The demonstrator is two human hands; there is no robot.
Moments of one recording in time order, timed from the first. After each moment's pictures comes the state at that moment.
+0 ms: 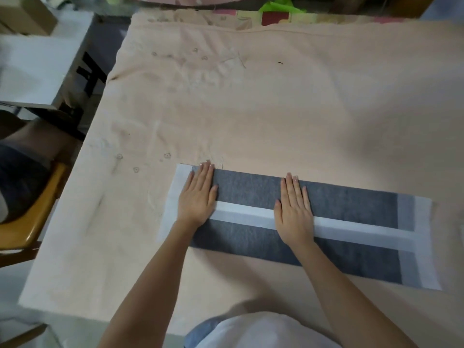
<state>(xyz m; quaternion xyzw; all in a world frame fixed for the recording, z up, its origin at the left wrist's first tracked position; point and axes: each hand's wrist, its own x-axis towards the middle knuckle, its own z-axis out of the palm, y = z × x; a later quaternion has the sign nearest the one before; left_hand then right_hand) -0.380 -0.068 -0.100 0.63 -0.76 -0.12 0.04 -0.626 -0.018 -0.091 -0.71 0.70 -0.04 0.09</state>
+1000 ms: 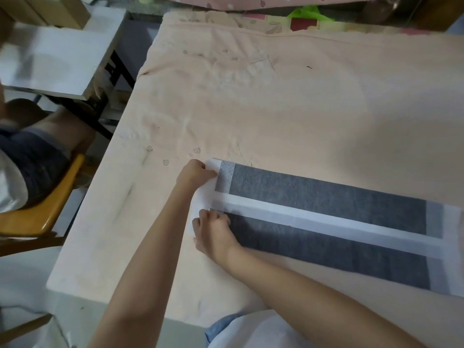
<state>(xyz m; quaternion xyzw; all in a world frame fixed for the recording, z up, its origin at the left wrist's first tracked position) -0.315 -0.120 -0.044 0.78 -0.47 -0.40 0.07 -0.403 0.011 -0.038 -0.90 0.39 0.22 0.00</state>
